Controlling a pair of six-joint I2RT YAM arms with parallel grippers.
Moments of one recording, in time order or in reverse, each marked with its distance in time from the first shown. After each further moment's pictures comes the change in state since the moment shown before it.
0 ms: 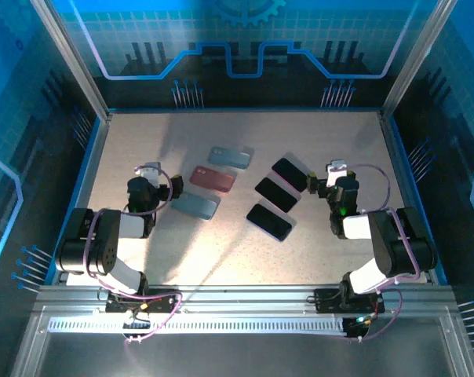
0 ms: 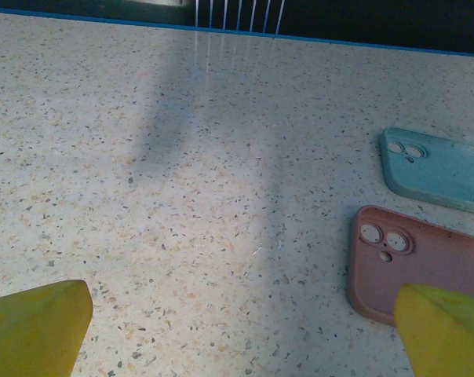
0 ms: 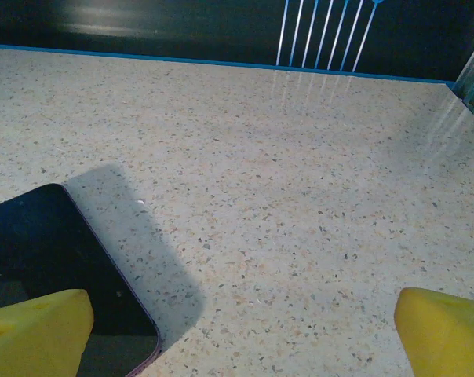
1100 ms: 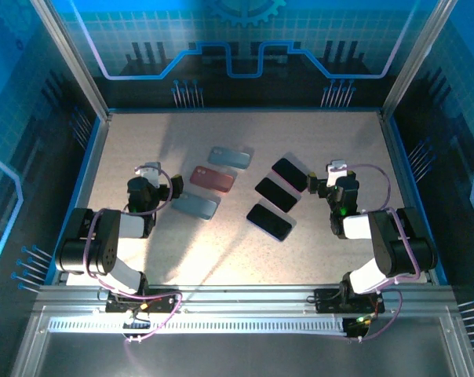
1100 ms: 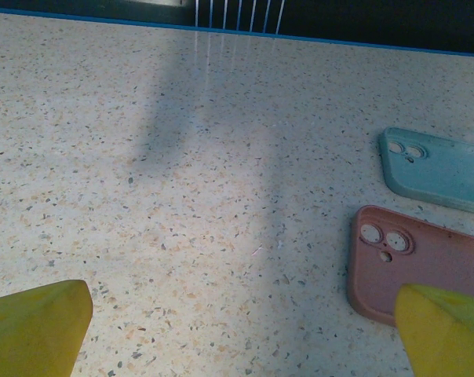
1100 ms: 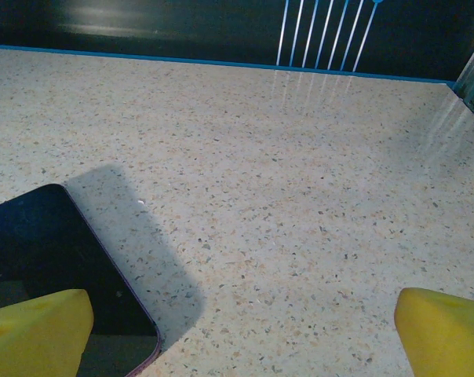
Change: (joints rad) left arm 0.000 0.000 0.000 0.000 0.000 0.000; right arm -0.003 0.000 0.000 0.000 -0.004 0.001
